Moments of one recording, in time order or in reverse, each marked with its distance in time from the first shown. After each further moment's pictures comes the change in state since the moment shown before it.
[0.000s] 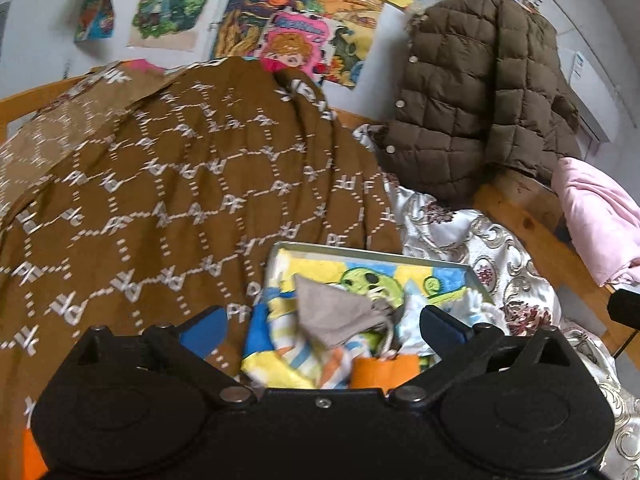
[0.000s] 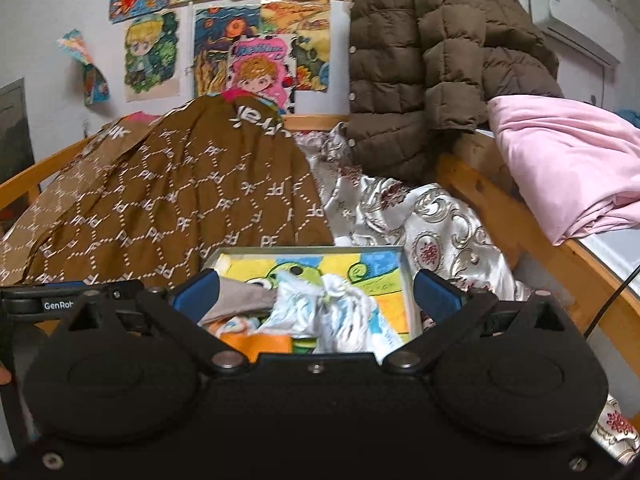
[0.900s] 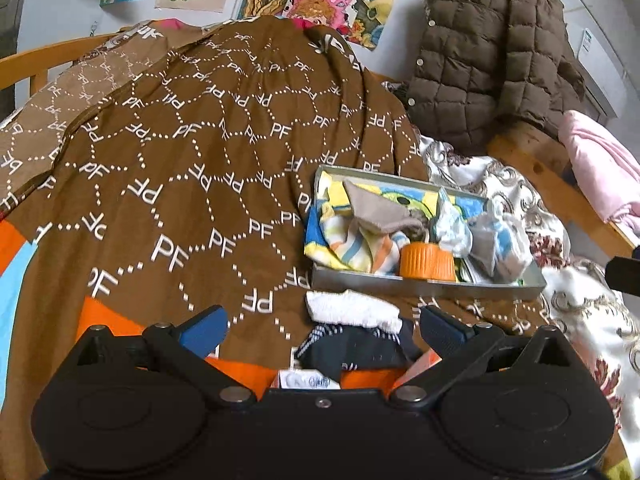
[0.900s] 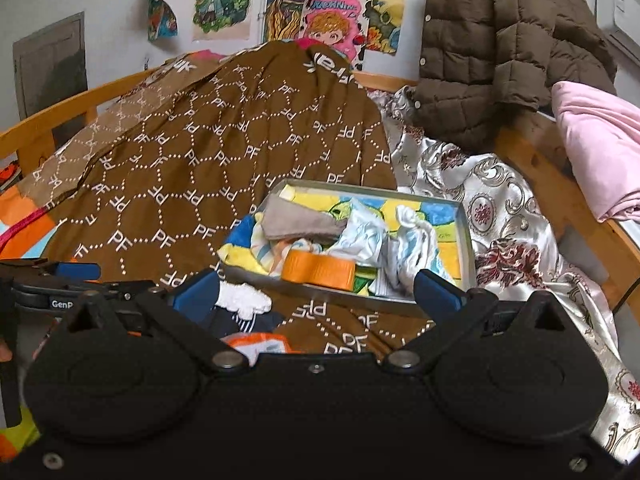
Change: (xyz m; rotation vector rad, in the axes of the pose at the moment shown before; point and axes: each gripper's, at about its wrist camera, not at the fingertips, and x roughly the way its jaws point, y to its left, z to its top) left arm -0.051 0.053 -0.083 0.003 0.099 0.015; right arm -0.048 0.058 -0.054 -0.157 0.125 0.128
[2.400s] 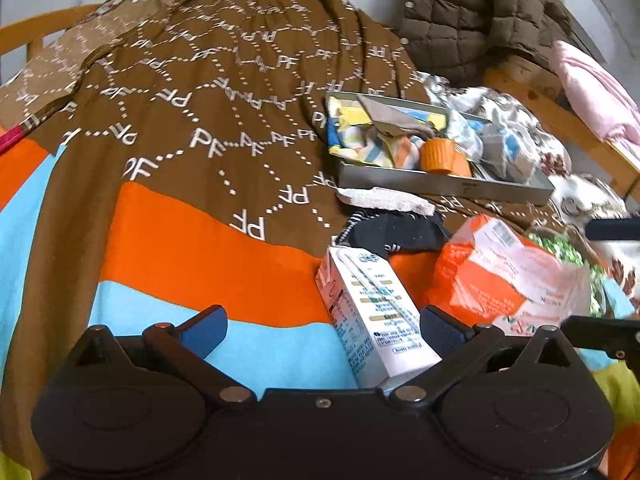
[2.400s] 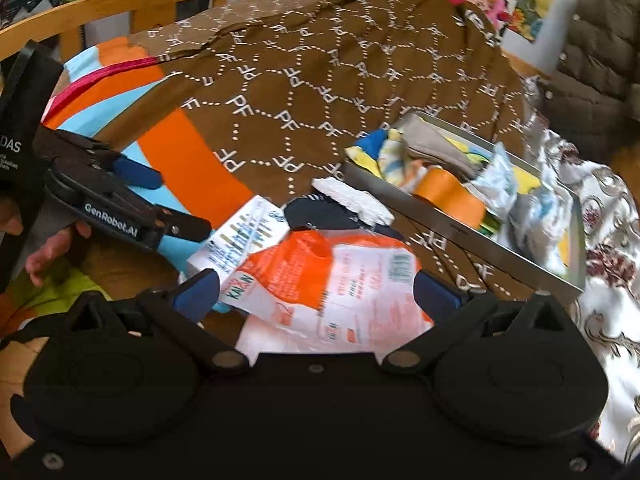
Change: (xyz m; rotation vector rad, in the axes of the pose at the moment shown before) left arm -0.011 0.040 -0.066 0.096 0.127 -0.018; right arm 0.029 0.100 -0.097 -0.340 0.155 0.255
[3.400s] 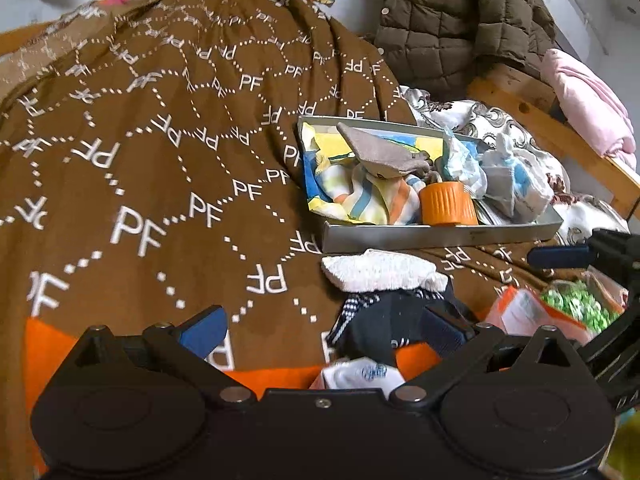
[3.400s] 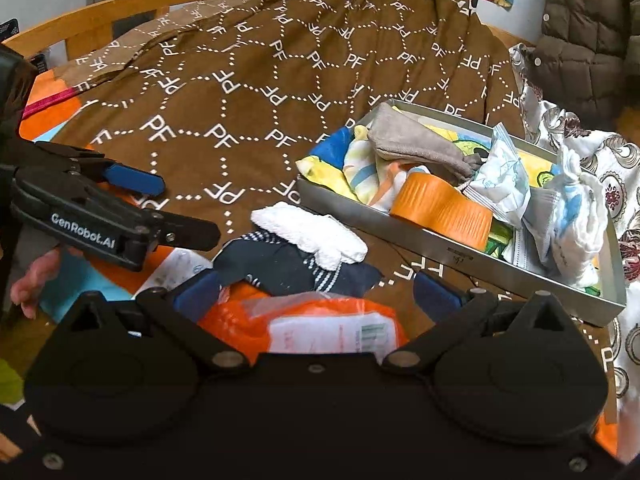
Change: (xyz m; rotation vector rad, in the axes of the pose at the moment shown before) left arm 0.079 0.008 0.067 0.027 -0.029 -0.088; right arm 0.122 -0.066 0.025 0.147 -0.010 -0.020
